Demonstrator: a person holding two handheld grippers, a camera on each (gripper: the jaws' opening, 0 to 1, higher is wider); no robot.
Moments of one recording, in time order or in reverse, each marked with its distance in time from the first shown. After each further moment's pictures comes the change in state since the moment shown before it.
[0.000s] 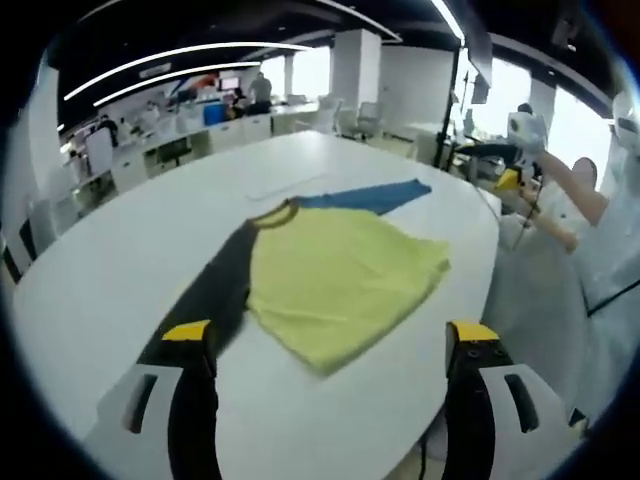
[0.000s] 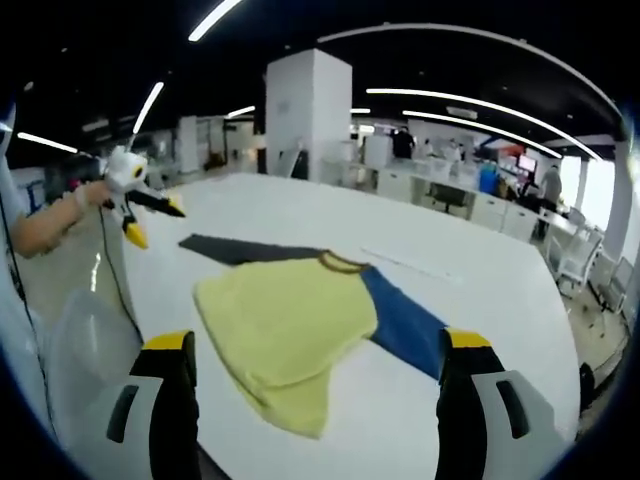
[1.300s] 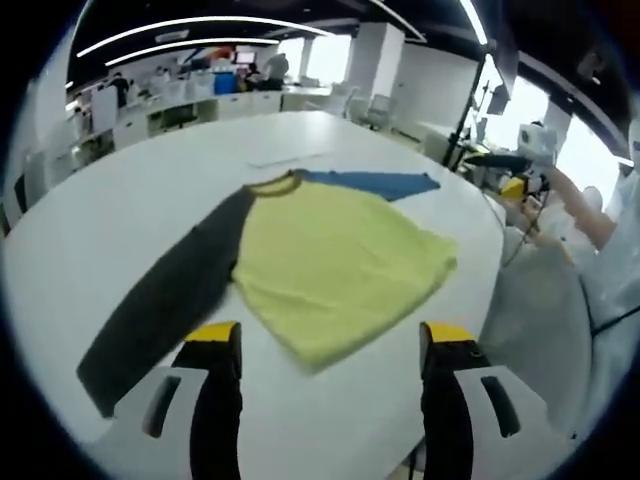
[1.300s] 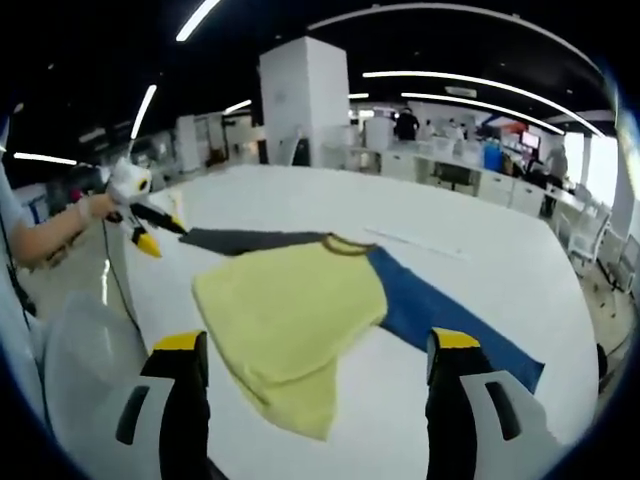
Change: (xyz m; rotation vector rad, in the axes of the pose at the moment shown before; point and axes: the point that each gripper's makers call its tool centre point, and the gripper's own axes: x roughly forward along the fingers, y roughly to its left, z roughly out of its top) left arm 0.036 0.003 -0.030 -0.133 0.071 -0.030; right arm 0.025 -0.007 -0.022 0.066 0.053 0.037
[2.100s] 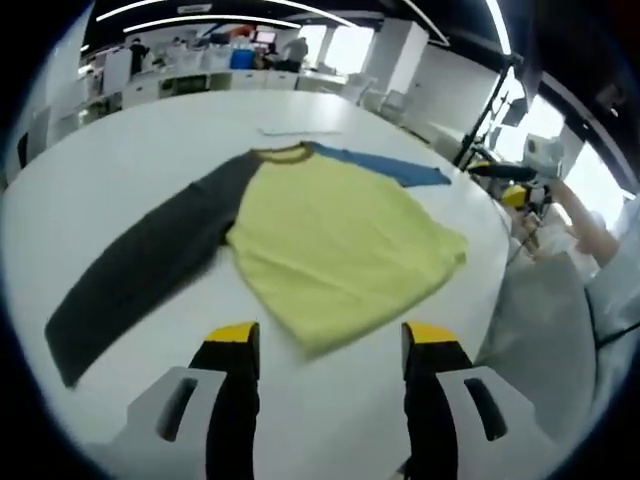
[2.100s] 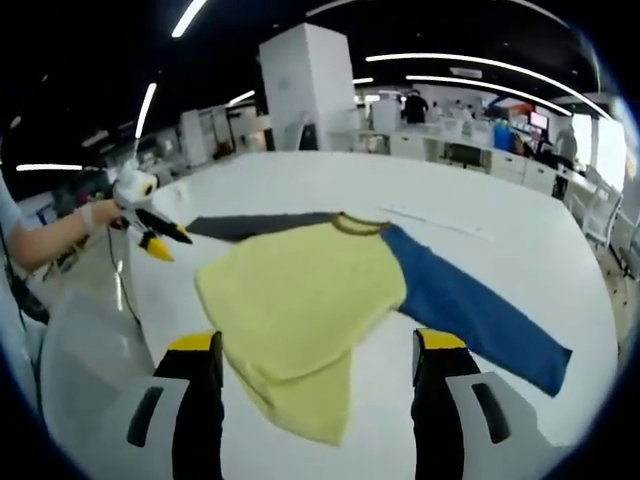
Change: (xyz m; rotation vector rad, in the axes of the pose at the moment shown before) left arm 0.025 -0.002 -0.032 -0.120 0.051 -0.019; right arm 0.033 0.005 -0.026 0.052 0.060 0.064
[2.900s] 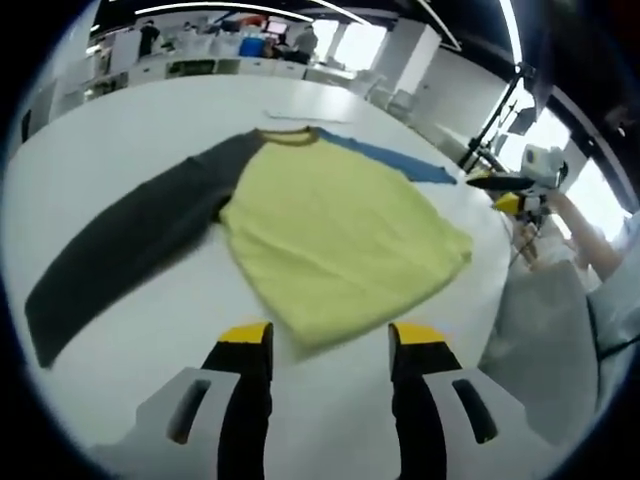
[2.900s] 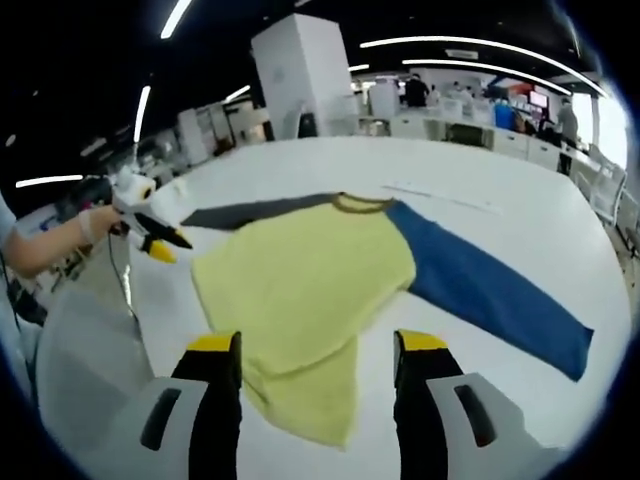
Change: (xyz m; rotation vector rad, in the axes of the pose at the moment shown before) left arm 0.019 0.011 -0.013 -0.072 0.021 -0.012; right arm 0.022 -0.008 -0.024 0.060 0.043 0.027
